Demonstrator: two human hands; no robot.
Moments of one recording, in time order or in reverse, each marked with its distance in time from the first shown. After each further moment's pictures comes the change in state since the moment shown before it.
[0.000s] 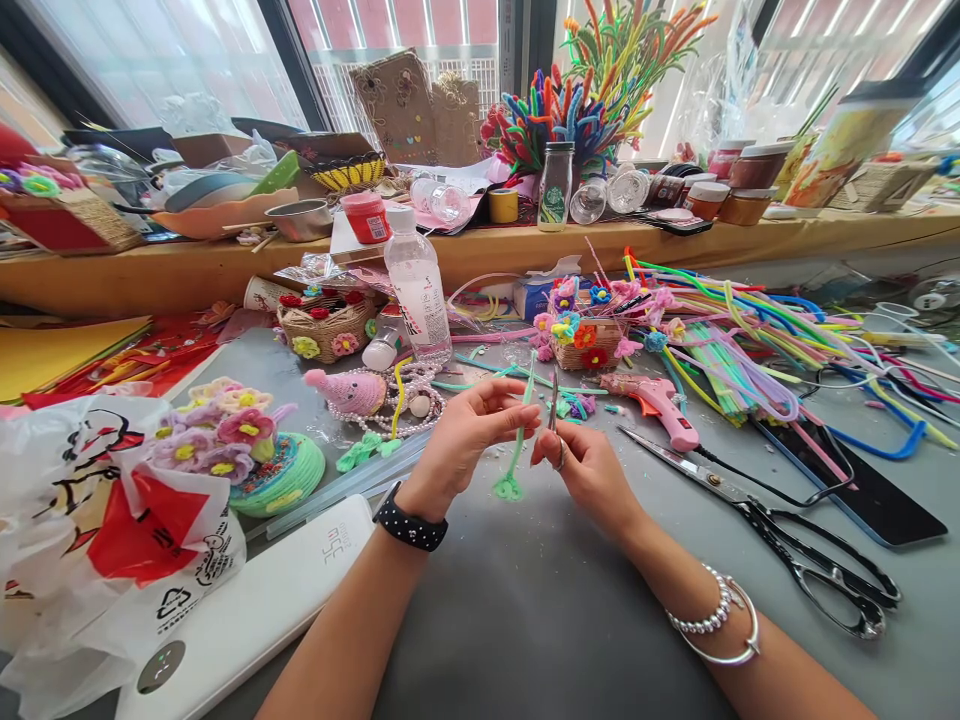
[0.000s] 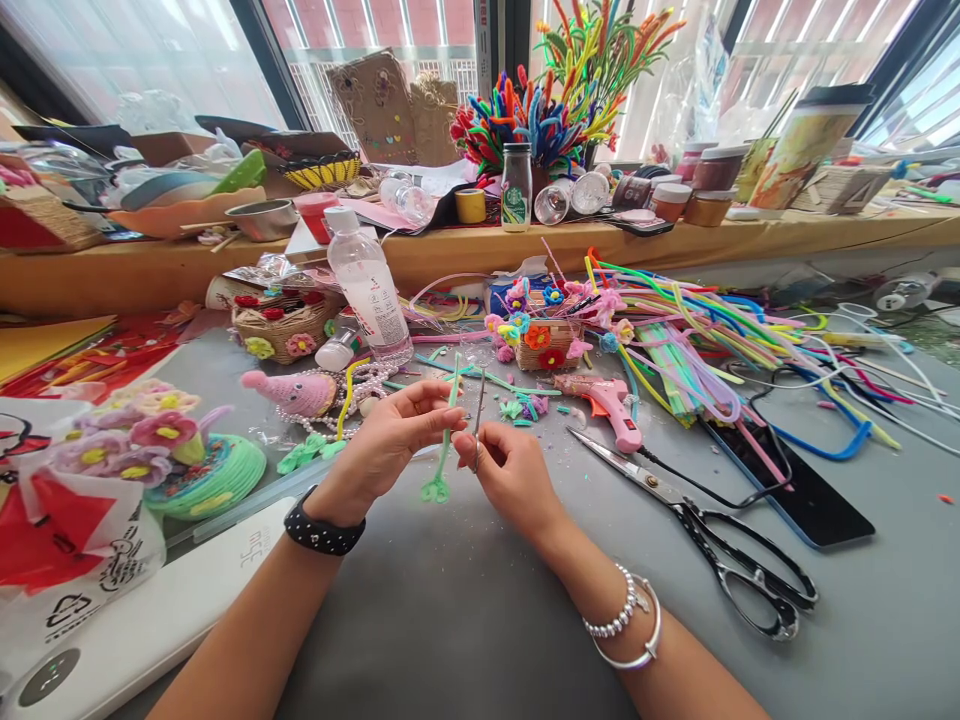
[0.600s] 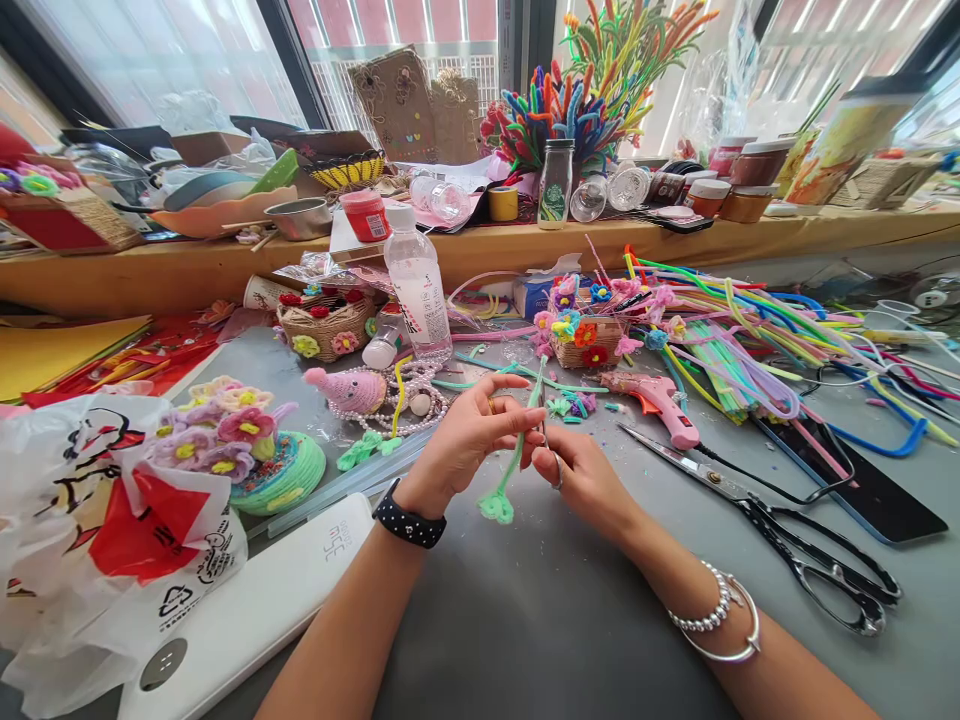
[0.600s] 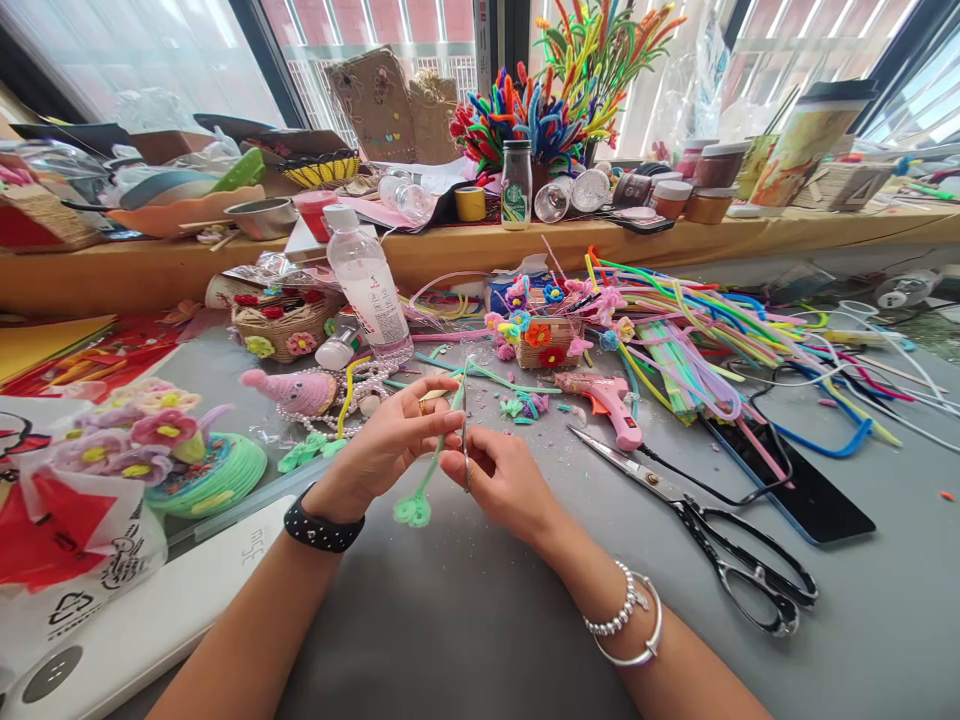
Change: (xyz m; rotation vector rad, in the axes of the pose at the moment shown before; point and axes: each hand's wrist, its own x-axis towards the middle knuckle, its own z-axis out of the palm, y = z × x) left_hand -0.004 0.004 0.000 0.050 -0.116 -0.058; right_hand -0.001 -0.001 0.000 -0.051 -0.168 -0.071
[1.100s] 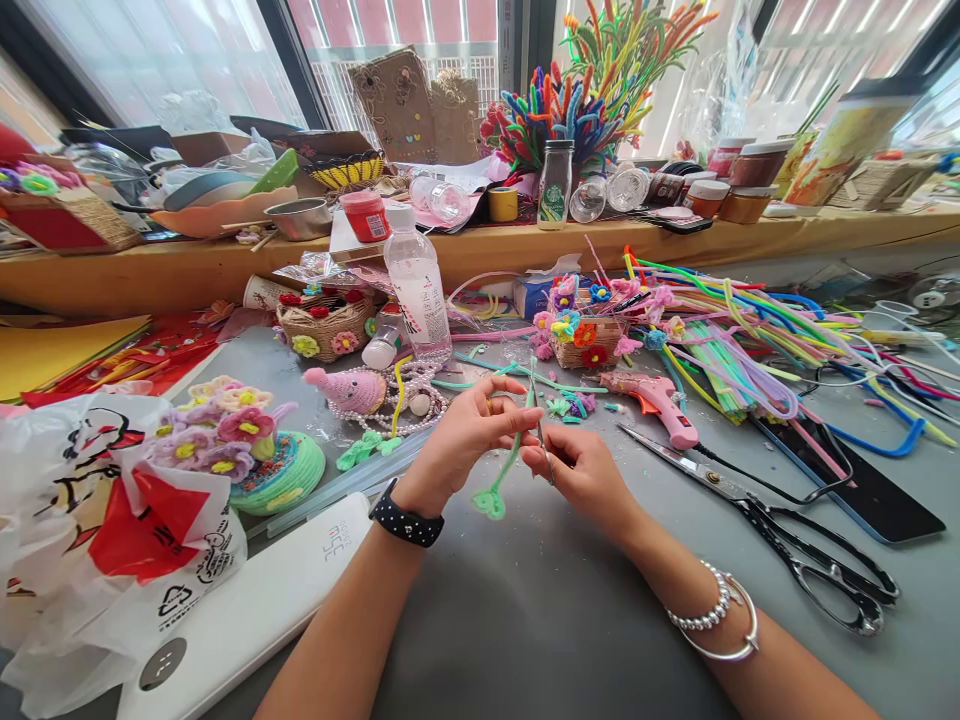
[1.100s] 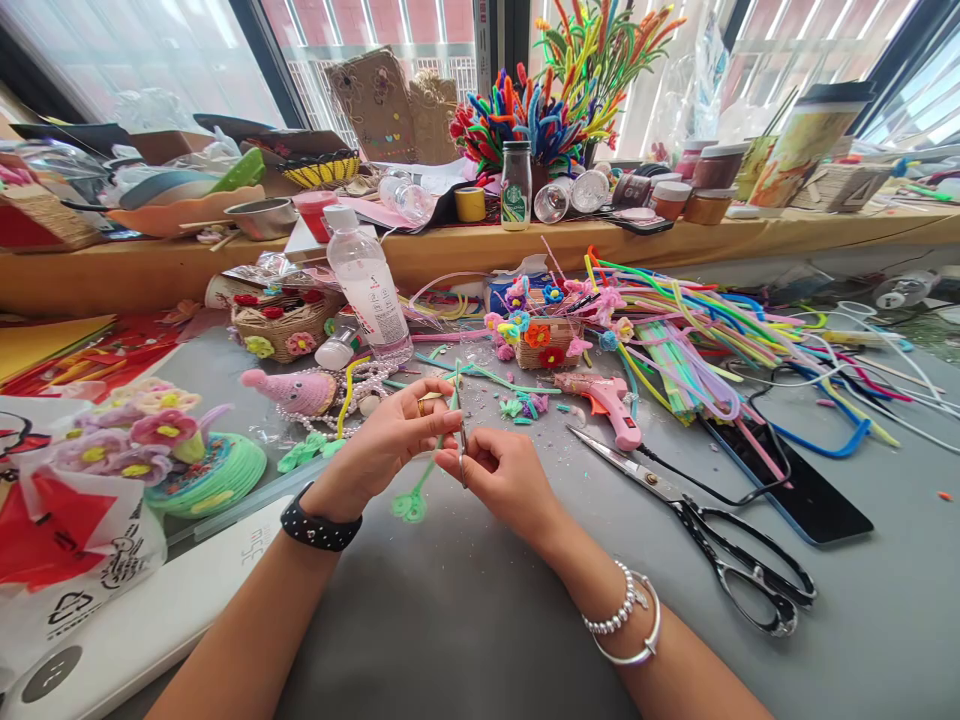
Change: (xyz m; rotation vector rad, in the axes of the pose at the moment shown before) left_hand 0.002 -0.001 -0.003 0.095 0.026 0.014; right_hand 0.000 0.000 0.001 0.001 0.084 0.062
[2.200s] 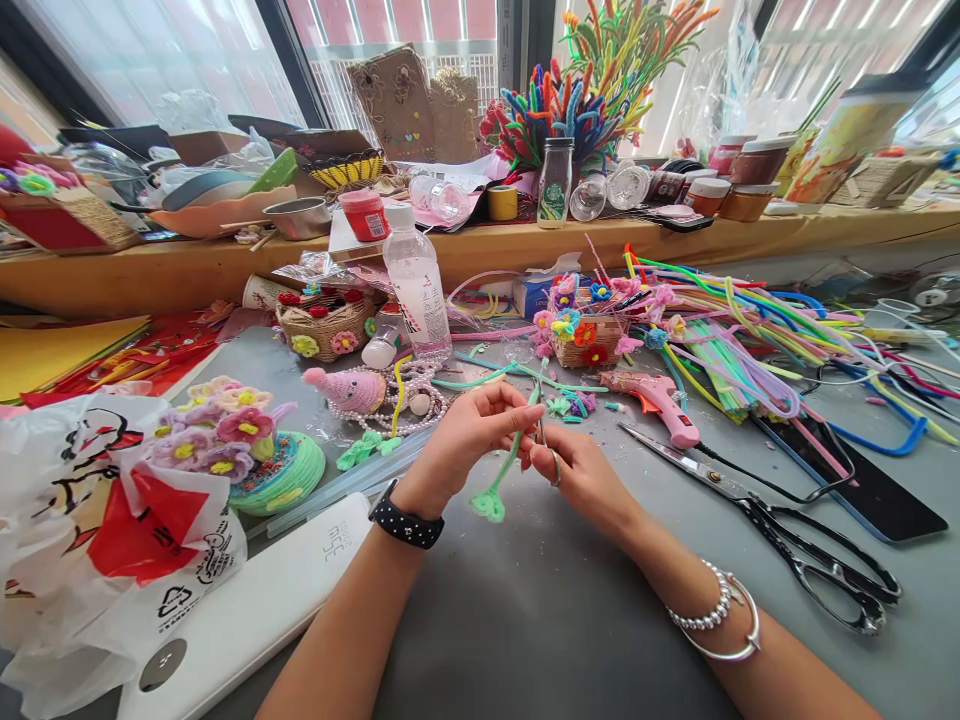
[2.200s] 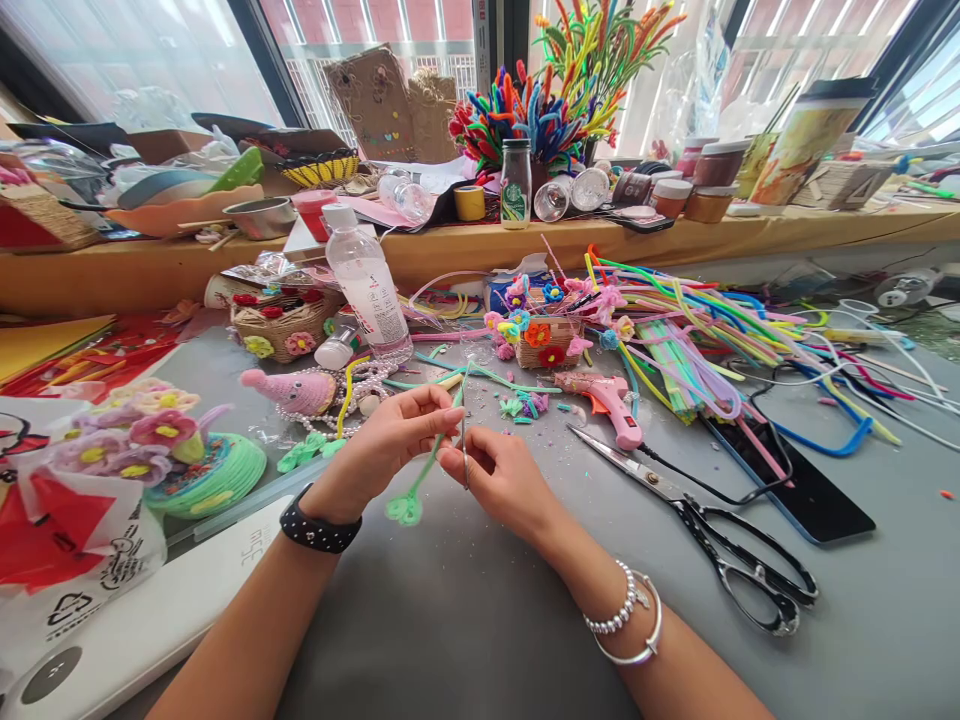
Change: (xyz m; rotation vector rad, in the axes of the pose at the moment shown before) left_hand -0.003 0.004 0.005 -0.029 -0.053 -0.003; right_hand 0.000 -0.001 -0.001 0.005 -0.092 -0.020
